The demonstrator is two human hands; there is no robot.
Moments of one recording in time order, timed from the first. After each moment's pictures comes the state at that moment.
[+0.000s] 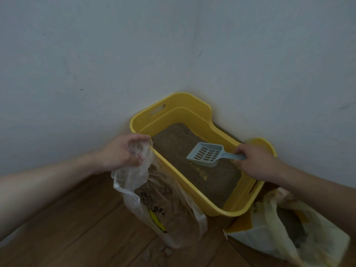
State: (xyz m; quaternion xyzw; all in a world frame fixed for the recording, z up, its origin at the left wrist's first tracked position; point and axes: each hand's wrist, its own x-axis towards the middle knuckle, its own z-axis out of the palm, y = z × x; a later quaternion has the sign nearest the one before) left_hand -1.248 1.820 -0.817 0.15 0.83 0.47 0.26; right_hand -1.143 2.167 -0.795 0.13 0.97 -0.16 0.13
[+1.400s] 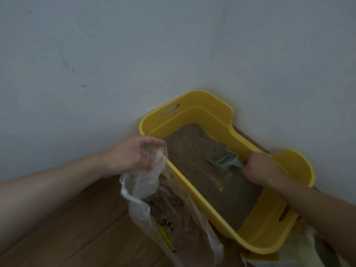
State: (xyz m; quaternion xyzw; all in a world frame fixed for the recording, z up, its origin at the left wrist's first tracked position) left_hand -1.278 1.827 -0.826 0.13 0.80 0.50 0.31; right_hand -1.221 2.172 -0.873 0.20 0.96 -0.04 0.18
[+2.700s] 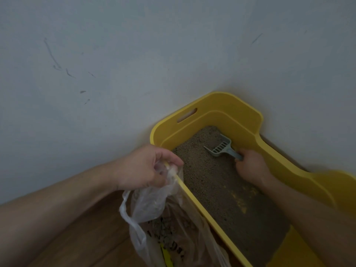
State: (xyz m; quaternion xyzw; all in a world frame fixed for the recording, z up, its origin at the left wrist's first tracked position) left_hand -1.310 1.826 -0.848 0.19 0.81 0.43 0.34; right_hand -1.305 2.141 -0.938 0.17 0.95 -0.24 0.10
